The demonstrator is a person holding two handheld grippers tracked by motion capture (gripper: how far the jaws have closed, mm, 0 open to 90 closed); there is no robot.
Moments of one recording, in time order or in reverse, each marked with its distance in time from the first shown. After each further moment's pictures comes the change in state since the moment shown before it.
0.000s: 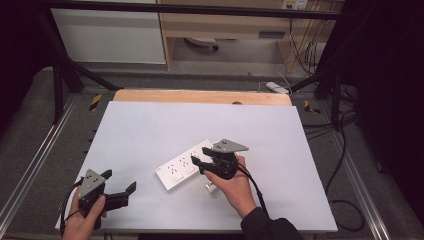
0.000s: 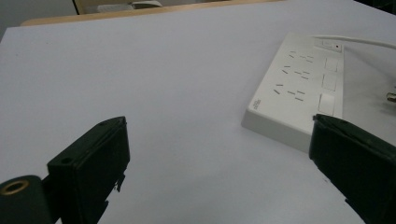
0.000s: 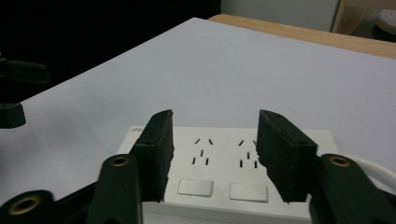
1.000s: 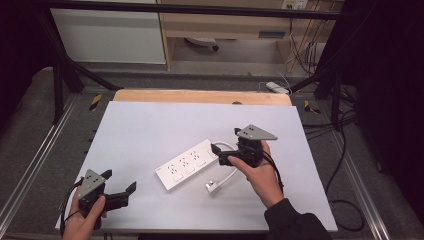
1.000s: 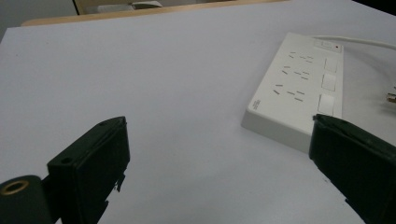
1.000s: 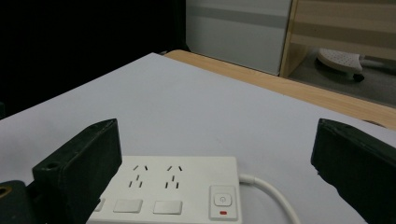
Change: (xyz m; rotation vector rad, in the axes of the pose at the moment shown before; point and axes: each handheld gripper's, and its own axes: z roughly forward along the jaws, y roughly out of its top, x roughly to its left) left arm 0.000 0.000 -0.001 -0.002 0.004 0.003; right arm -0.041 0.029 -0.052 -0.103 -0.127 -0.044
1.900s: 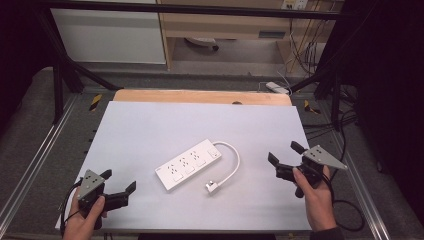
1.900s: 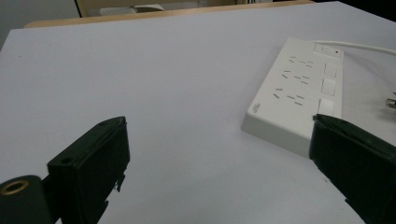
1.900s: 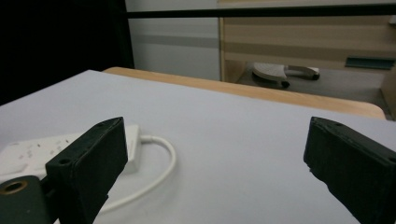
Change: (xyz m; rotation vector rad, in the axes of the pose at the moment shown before) left arm -0.001 -0.001 0.000 -0.014 0.002 -0.016; right arm -0.080 -0.064 -0.117 -0.109 -0.210 0.072
